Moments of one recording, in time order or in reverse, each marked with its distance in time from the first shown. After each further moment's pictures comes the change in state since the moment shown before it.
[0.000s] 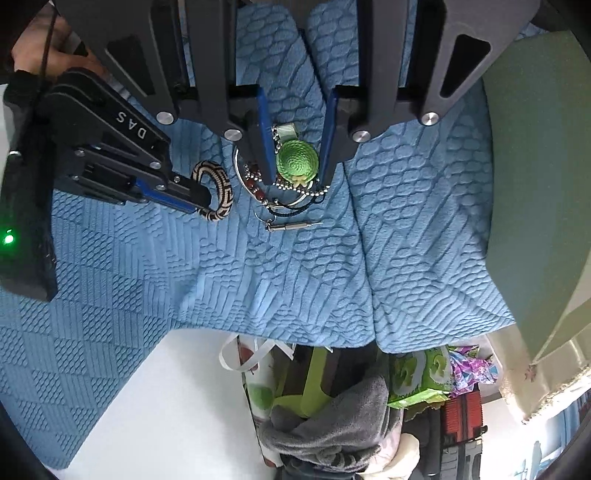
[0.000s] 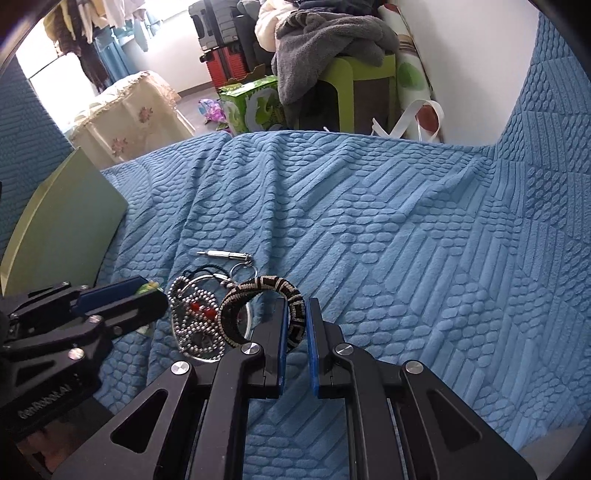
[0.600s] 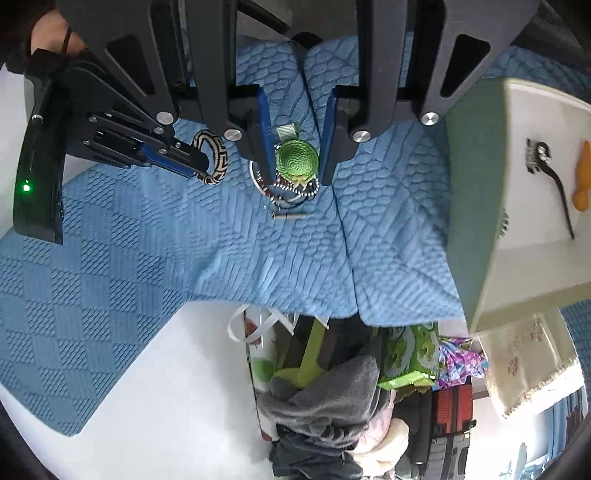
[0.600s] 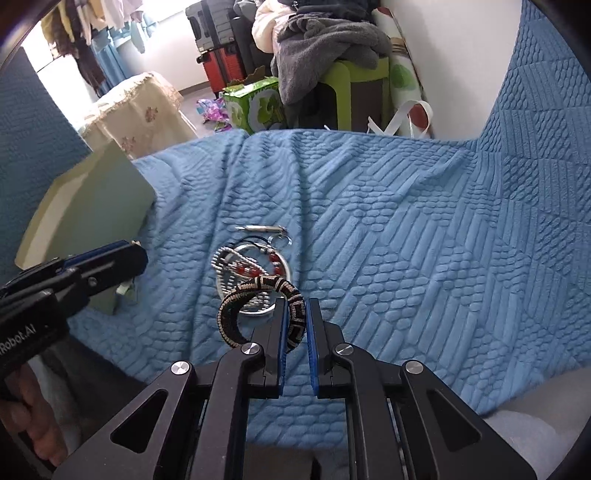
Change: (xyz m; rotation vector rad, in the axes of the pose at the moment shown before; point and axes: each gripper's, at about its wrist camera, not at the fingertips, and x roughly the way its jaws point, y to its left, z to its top) left arm -0.068 0.014 0.002 -0.033 -0.064 -0.038; right arm -0.053 0.027 -0.017 0.046 -0.001 -0.018
